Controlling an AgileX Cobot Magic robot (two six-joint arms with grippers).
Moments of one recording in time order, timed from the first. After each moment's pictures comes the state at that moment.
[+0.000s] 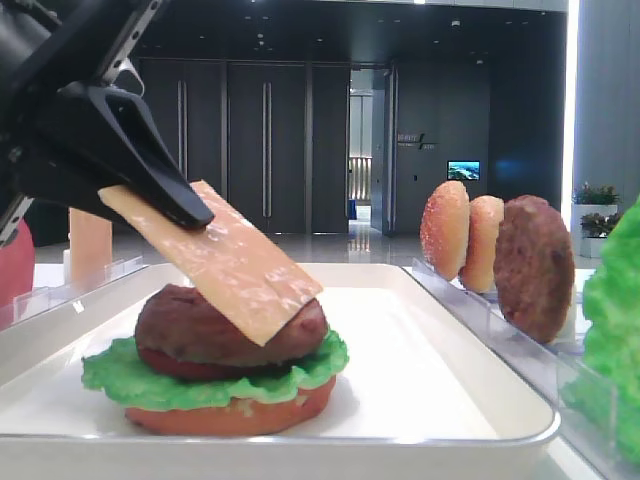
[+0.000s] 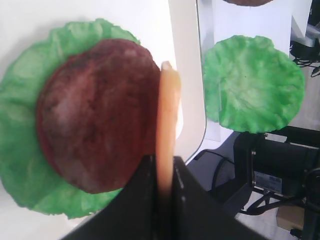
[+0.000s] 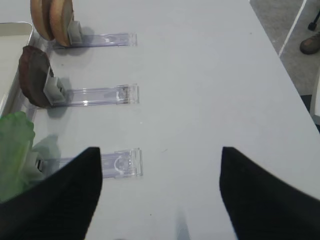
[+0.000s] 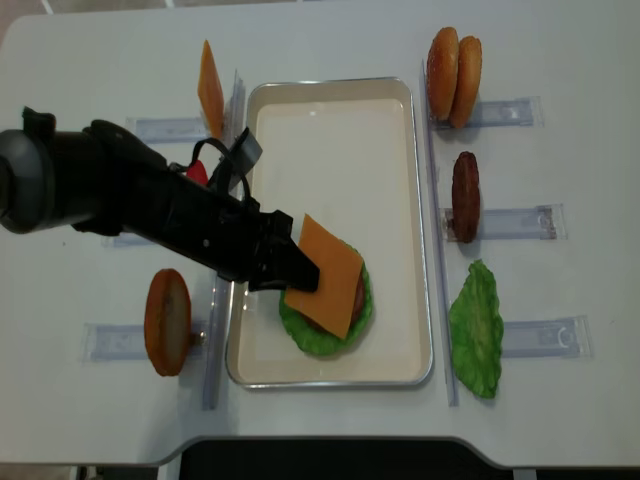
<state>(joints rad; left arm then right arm) -0.32 1.71 -0.77 -1.21 0.88 0.78 -0.09 -0.01 -0.51 0.07 1.14 -0.08</state>
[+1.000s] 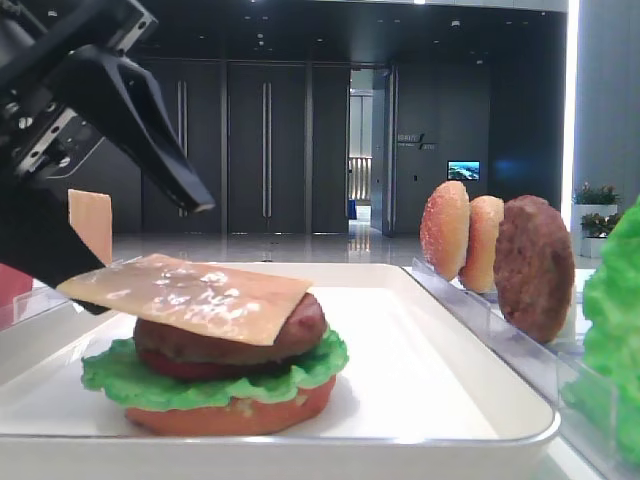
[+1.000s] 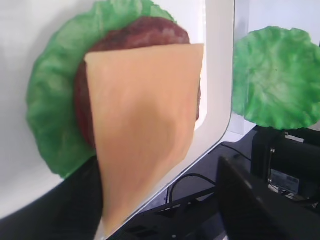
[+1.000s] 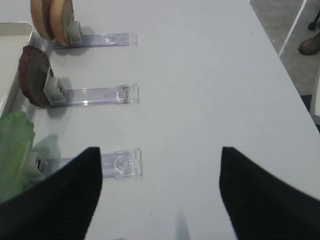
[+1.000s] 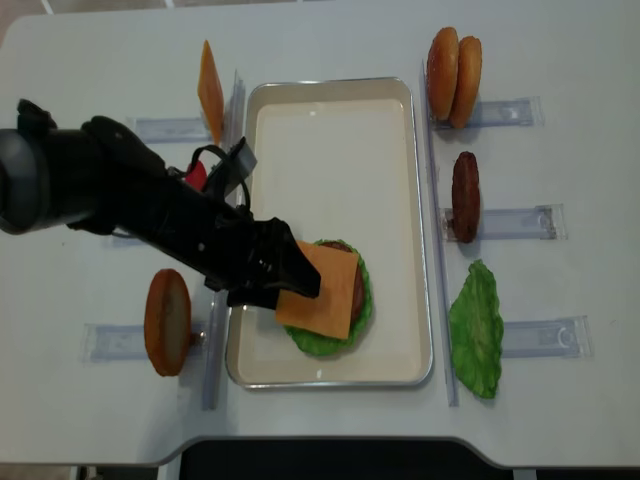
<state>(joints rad) -0.32 1.69 -0.77 -1.08 0.86 0.61 -0.09 -0.01 -0.51 0.07 1.14 -0.08</state>
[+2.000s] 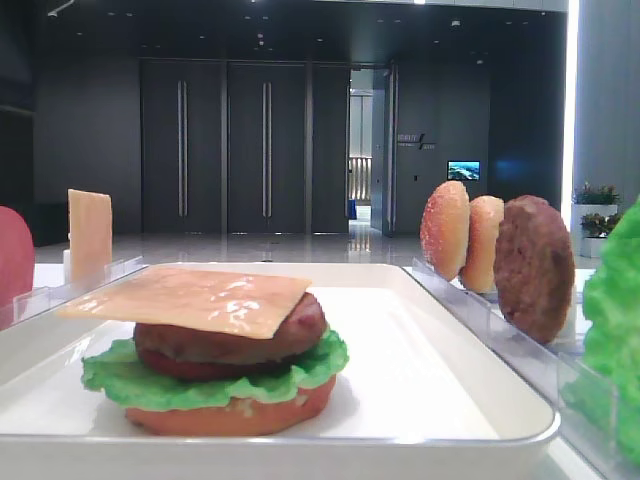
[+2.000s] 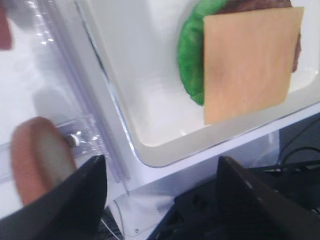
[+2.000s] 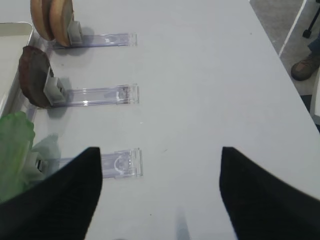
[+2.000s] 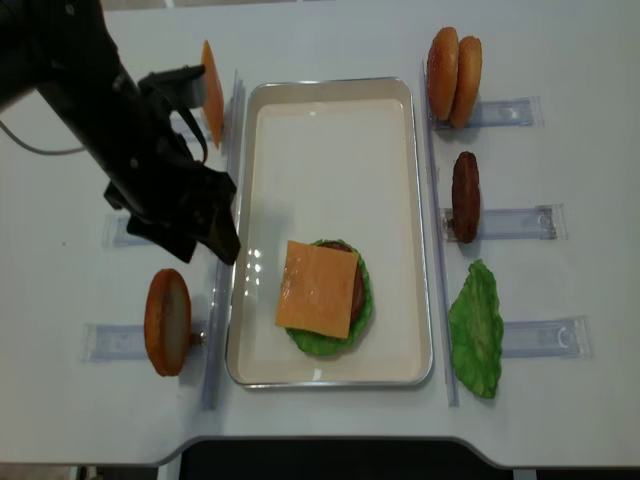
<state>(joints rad) -0.32 1.55 -1.12 -0.28 1.20 0.01 -0.09 -0.01 -0.51 0.07 1.14 -0.08</state>
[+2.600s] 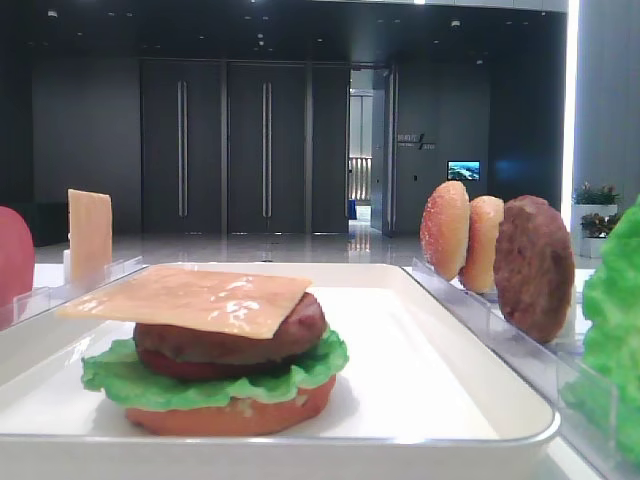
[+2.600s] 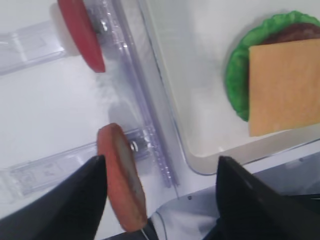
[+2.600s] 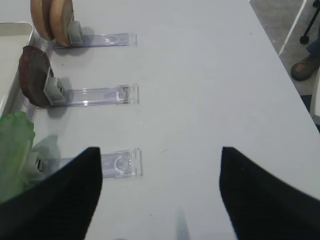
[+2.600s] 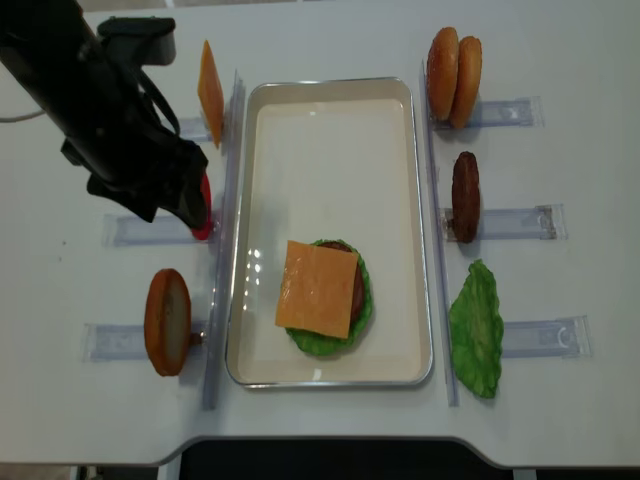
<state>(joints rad) -0.32 1.48 -1.18 -0.09 1.22 -0.05 -0.09 -0.01 -0.51 0.07 1.14 -0.08</state>
